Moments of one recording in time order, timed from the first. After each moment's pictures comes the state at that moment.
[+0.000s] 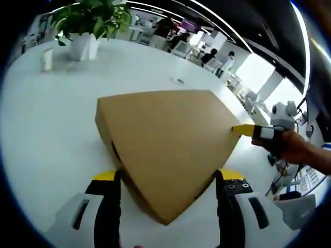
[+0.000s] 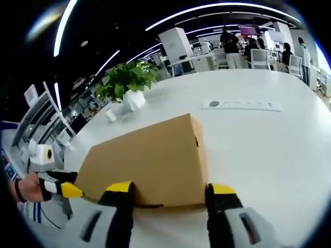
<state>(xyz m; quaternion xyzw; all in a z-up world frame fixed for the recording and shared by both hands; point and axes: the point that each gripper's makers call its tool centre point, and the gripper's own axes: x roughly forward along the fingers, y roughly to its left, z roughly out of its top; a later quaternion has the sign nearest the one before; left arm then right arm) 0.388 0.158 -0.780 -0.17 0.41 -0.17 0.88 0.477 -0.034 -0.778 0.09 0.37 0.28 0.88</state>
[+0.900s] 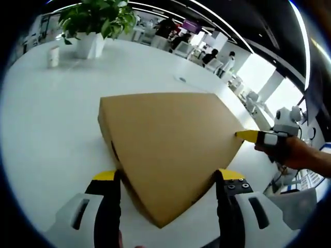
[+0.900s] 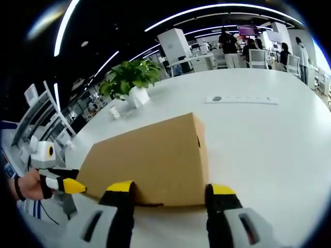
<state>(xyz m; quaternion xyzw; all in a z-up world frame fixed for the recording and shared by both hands) 0.353 0.172 -0.779 -0.17 0.41 -0.16 0.88 0.429 -0.020 -0.778 0.09 0.37 0.28 0.88</state>
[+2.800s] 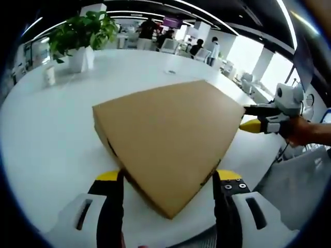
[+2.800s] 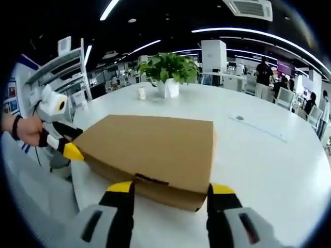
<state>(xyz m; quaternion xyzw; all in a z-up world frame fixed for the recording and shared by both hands) 0.317 0.190 -0.789 -0.07 0.39 -0.19 0.90 0.382 -0.013 -0.774 -0.07 0.30 0.37 0.88</state>
